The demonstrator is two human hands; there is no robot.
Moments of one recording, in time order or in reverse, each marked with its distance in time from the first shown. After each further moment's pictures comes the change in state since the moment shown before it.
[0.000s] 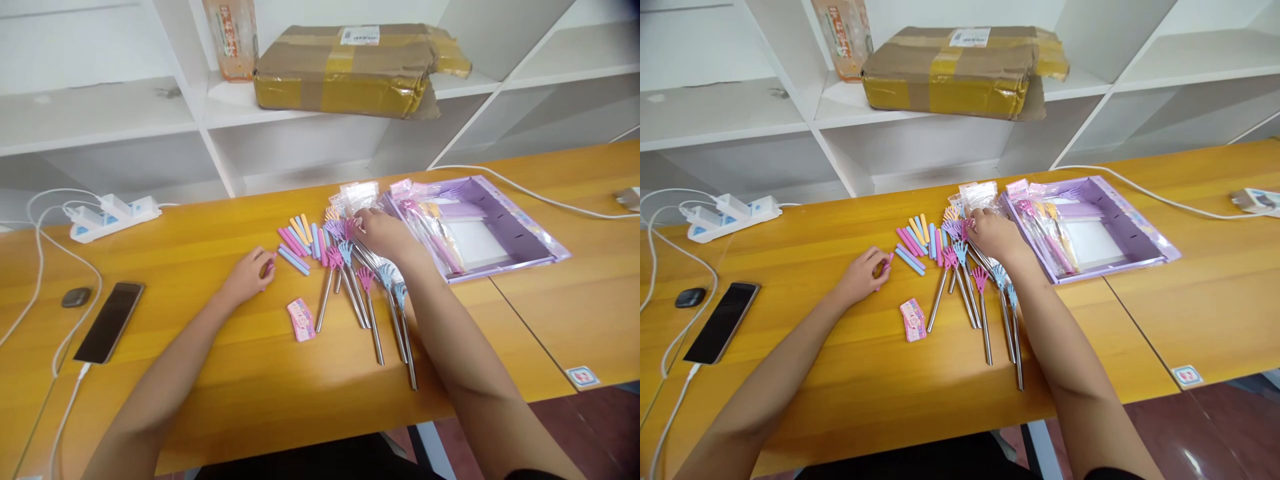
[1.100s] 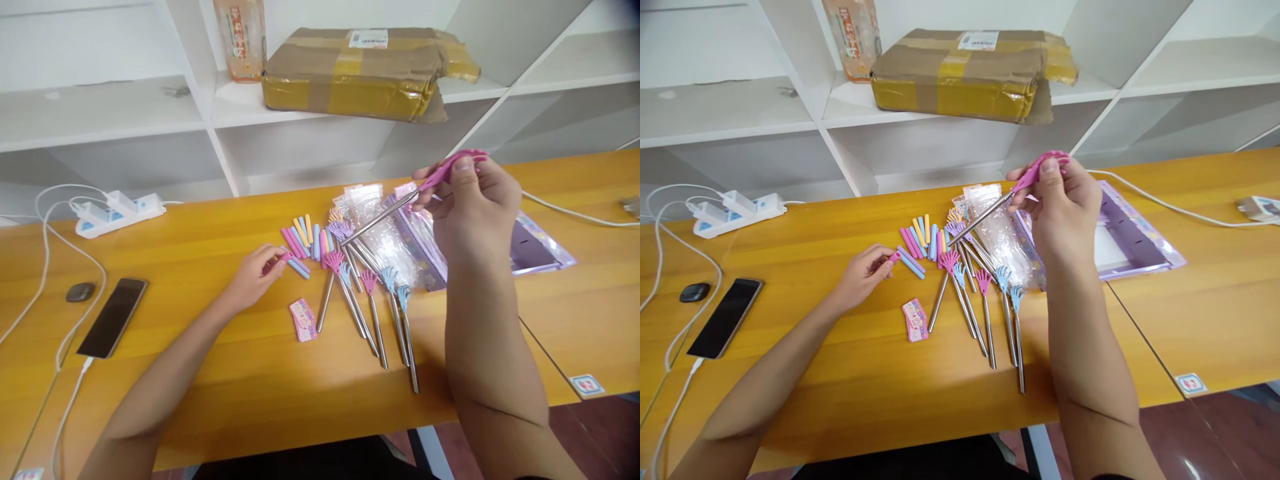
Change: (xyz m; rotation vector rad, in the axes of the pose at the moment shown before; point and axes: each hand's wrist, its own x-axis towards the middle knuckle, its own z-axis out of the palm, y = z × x) left_hand 0.002 0.062 -0.035 -0.455 0.044 -0.103; right_hand -0.034 -0.010 -0.080 1.475 0.729 -0.164
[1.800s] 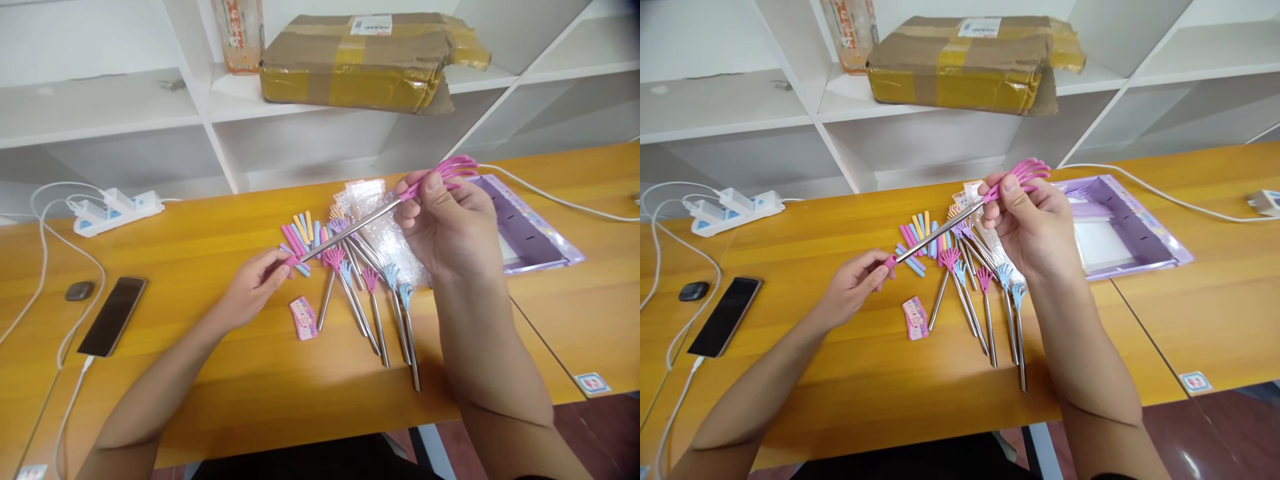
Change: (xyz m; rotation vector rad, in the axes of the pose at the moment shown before) left_hand -0.021 0.048 -0.007 -0.209 -0.072 -0.042; right_hand -0.029 -0.014 0.018 0.043 -0.244 0.213
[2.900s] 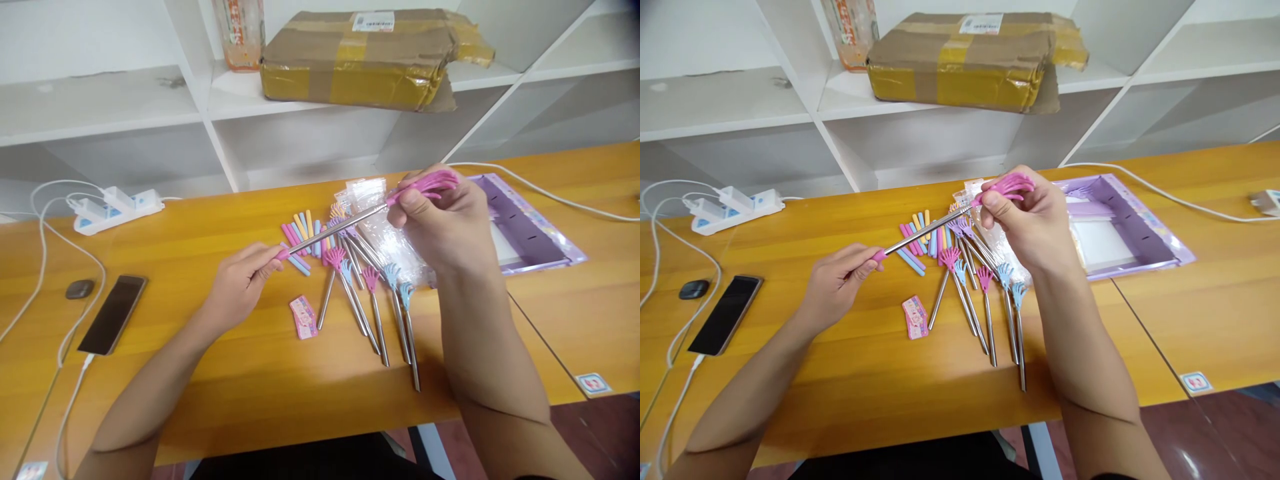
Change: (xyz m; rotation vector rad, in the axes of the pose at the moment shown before) left_hand -0.004 0.007 -0.012 0.428 0.197 0.283; right_hand 0.008 0.003 -0.001 -0.013 -0.043 -0.110
